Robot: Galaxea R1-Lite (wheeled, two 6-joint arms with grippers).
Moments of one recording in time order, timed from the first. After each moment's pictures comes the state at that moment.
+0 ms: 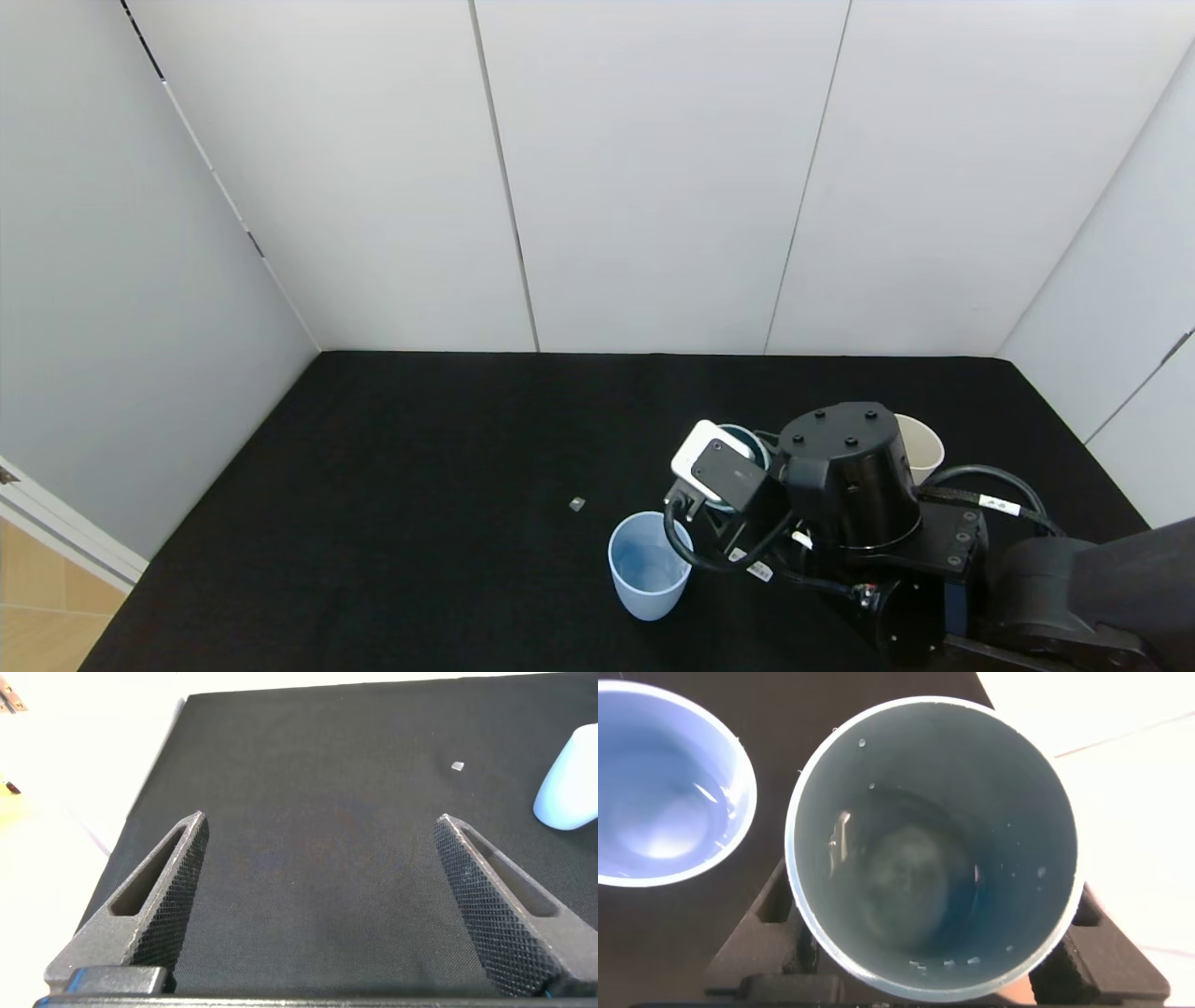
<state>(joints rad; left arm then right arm) 0.00 0.00 0.00 0.00 0.00 0.05 0.80 1.87 -0.83 -0.58 -0.48 -0.56</state>
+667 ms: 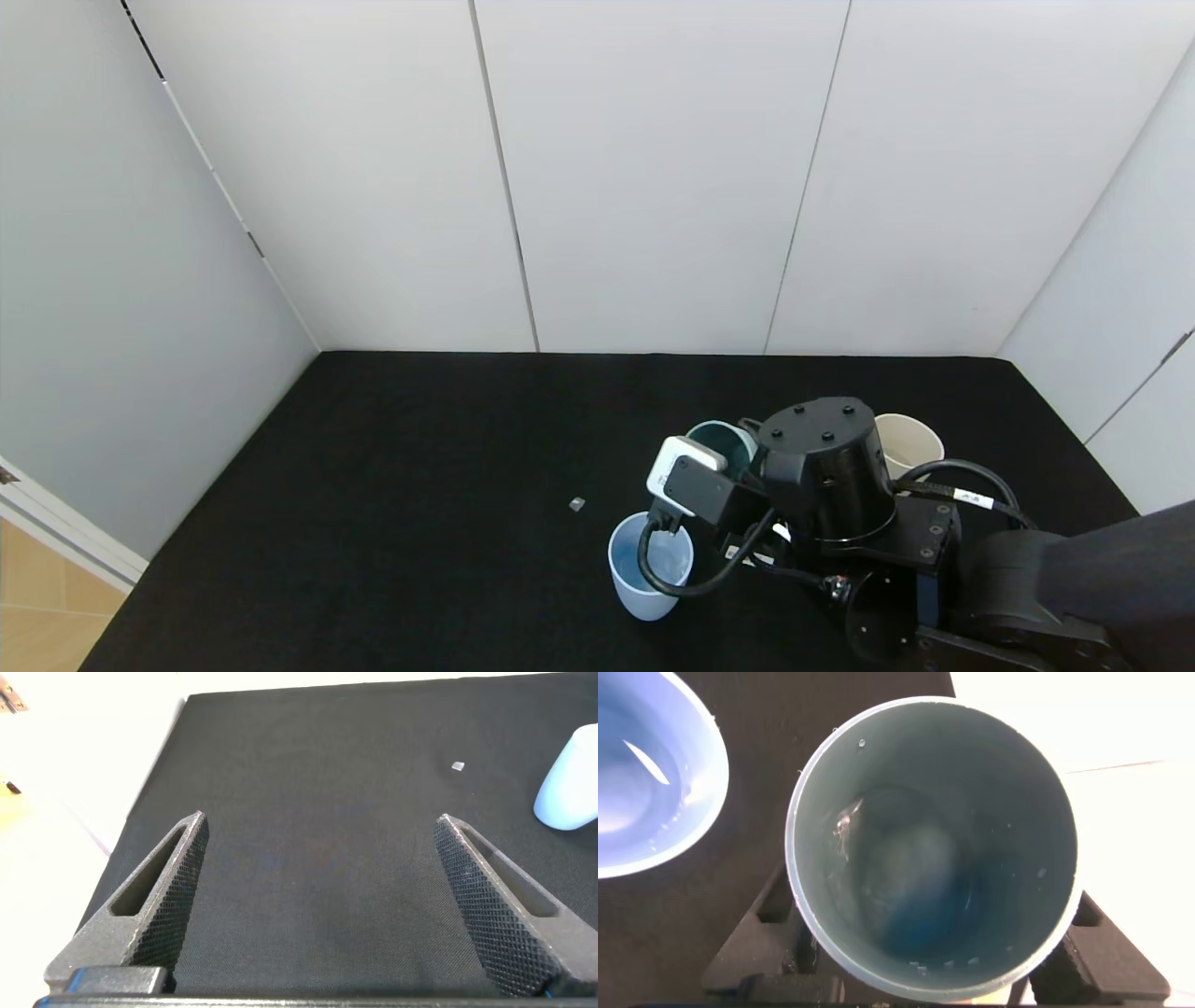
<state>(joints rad) 0.00 0.00 0.00 0.00 0.00 0.05 0.82 1.90 -0.88 -0.59 -0.54 -0.78</state>
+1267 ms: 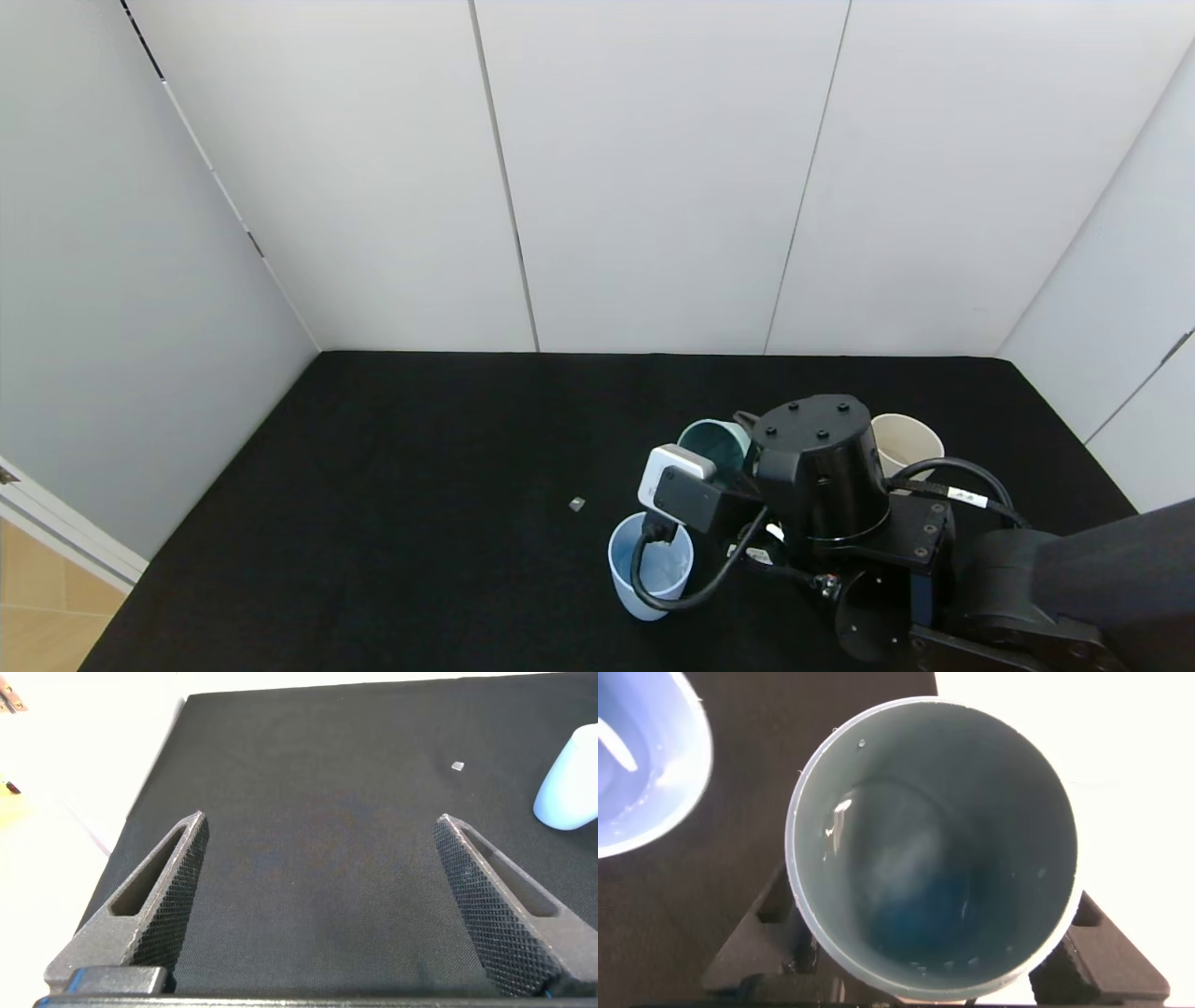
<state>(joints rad) 0.00 0.00 0.00 0.00 0.00 0.05 0.83 1.91 -0.89 -0.59 -0.58 -0.90</state>
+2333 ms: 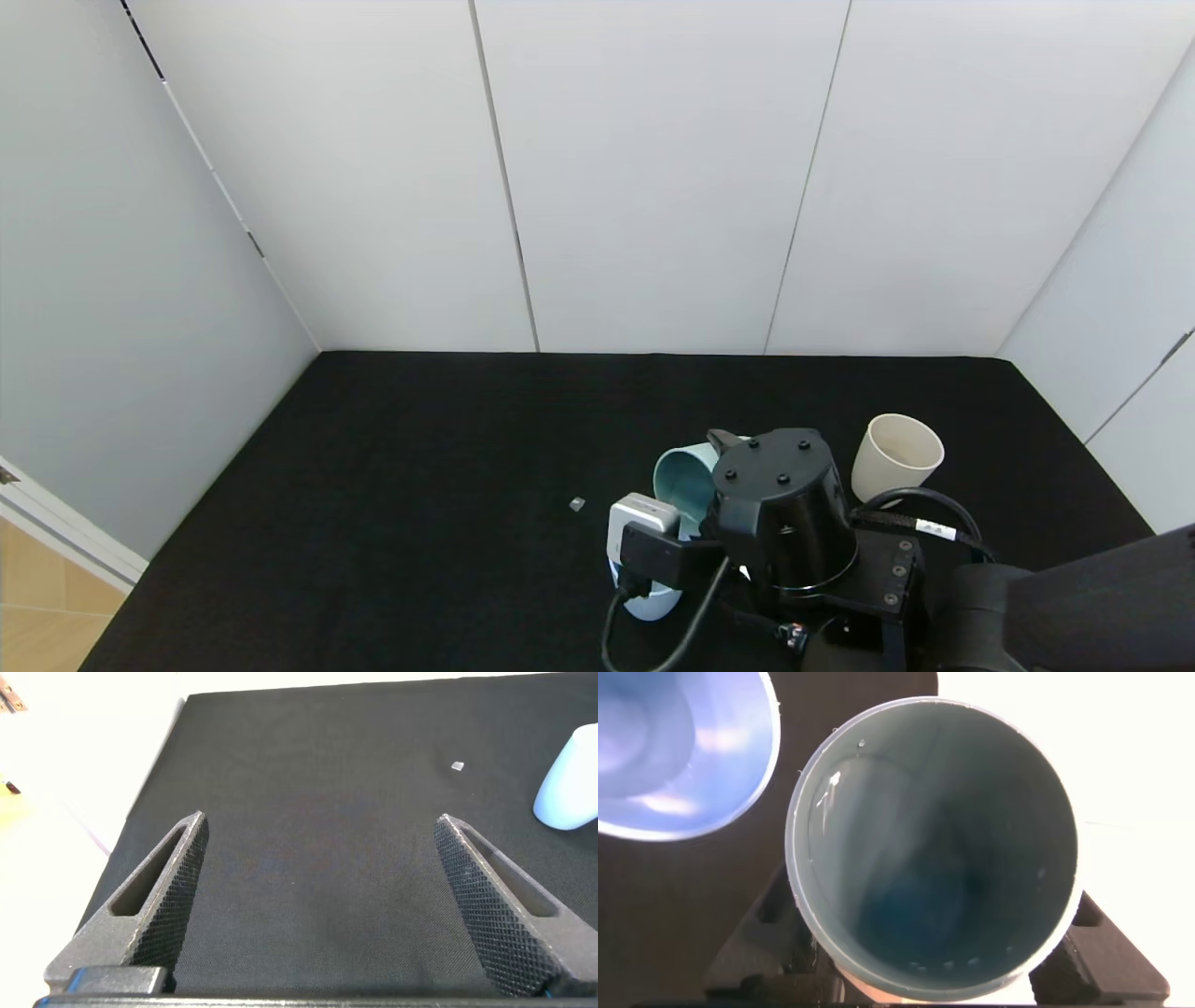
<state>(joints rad) 0.00 0.00 0.00 0.00 0.00 0.05 0.91 1.94 -0.90 -0.60 -0.66 -1.07</state>
